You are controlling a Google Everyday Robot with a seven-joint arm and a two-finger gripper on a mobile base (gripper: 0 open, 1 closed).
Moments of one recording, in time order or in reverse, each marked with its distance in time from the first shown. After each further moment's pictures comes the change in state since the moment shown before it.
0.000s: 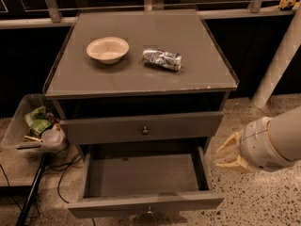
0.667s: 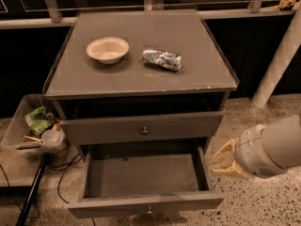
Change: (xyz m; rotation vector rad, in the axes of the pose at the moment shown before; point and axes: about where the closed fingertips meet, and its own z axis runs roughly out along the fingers) arm 0.006 0.008 0.017 -0.015 -0.004 0.031
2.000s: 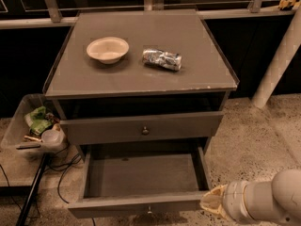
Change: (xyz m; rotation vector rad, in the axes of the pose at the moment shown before) arm 0.088 0.050 0.135 0.022 -0.076 0.132
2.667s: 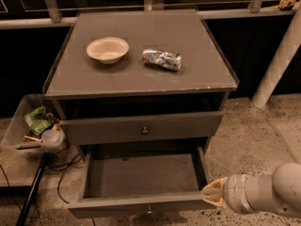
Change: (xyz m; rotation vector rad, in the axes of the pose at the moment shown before) arm 0.011 -0.027 0.013 0.017 -0.050 -0.160
